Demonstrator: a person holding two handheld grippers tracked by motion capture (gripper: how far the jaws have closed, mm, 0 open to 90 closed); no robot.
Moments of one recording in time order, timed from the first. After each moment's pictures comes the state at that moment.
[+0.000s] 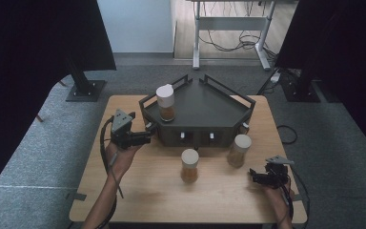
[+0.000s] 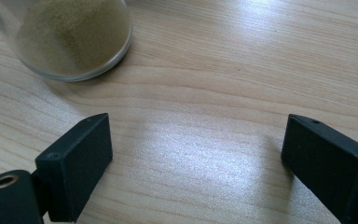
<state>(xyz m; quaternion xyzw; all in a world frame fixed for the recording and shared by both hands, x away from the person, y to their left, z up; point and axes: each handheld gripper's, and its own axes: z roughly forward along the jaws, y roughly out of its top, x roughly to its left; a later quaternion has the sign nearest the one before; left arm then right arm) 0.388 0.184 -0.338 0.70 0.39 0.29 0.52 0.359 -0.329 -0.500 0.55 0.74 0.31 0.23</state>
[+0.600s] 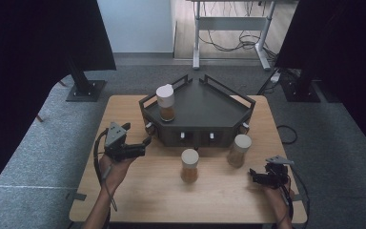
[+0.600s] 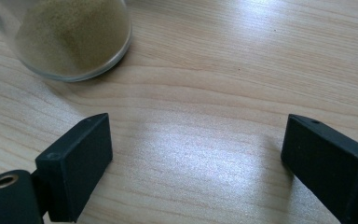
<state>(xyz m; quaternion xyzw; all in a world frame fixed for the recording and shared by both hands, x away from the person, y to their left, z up) 0.358 0.196 -0.354 0.71 0.39 0.29 0.51 0.359 -0.329 -0.500 0.55 0.74 0.31 0.23</state>
